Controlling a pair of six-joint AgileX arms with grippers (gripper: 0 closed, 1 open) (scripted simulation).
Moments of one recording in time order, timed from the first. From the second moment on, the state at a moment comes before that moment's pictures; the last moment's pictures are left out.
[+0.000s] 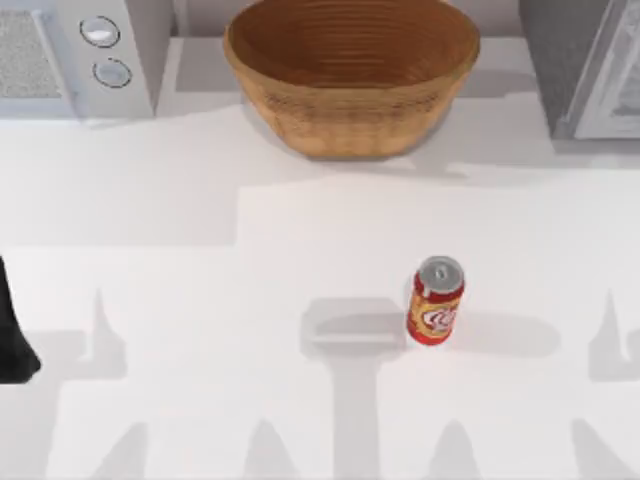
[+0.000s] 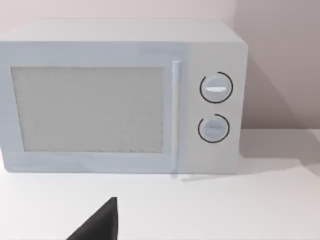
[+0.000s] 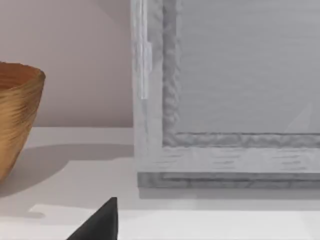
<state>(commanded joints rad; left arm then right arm) 0.00 0.00 0.00 0.00 0.00 0.00 0.00 0.00 0.00 0.00 0.00 0.00</state>
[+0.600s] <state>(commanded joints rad) -0.11 0.32 0.33 -0.20 0.00 -0.01 0.00 0.00 0.00 0.00 0.00 0.00</state>
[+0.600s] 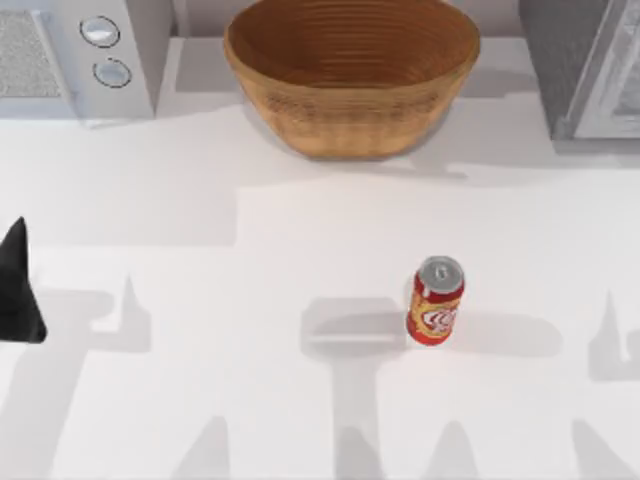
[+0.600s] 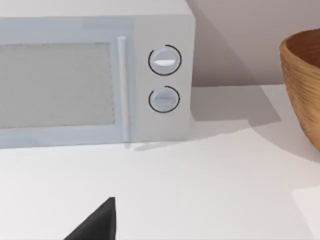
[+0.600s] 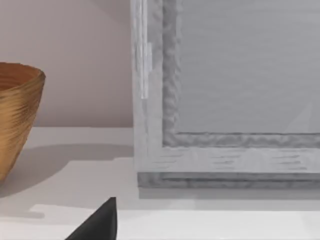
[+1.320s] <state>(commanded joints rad) -0.51 1.45 1.50 -0.93 0.00 -0.04 0.00 0.00 0.00 0.00 0.00 0.00</state>
